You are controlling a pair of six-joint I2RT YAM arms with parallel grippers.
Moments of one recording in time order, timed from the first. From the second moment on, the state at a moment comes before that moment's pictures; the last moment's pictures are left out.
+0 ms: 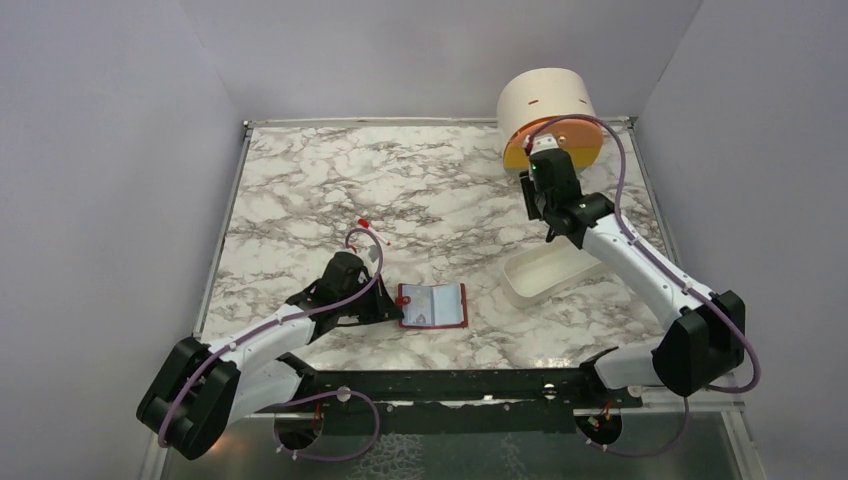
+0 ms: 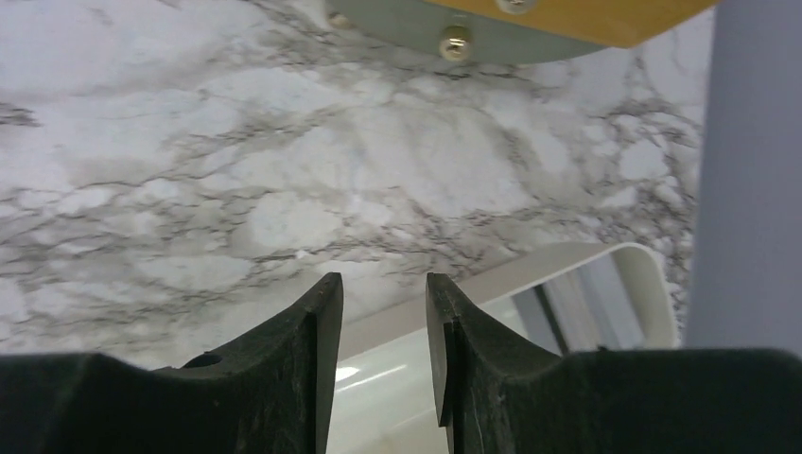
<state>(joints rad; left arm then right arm) -0.56 1.06 0.32 -0.05 0.39 -0.76 0.48 1.36 1.14 -0.49 0.41 0.04</state>
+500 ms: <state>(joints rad) -0.56 1.06 0.32 -0.05 0.40 -0.76 0.11 1.37 1.07 -0.49 0.40 -0.33</state>
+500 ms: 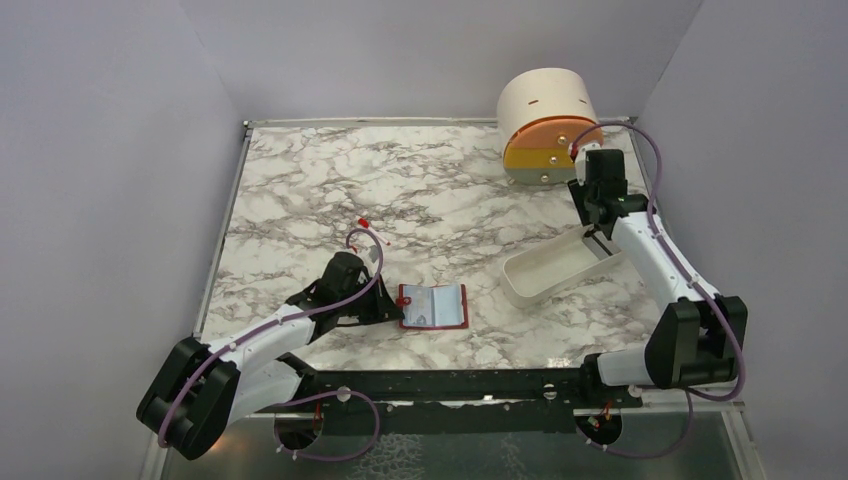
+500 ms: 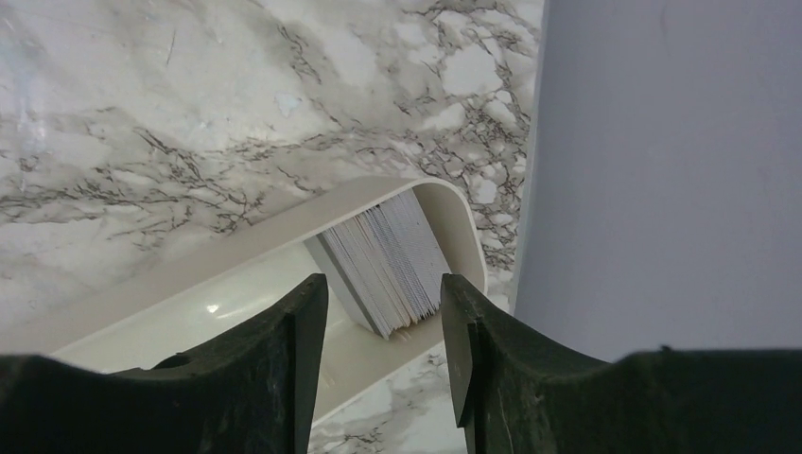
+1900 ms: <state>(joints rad) -0.56 1.09 0.32 -0.05 0.40 -0.75 0.05 1.57 0.92 -0.33 0.46 -0.56</state>
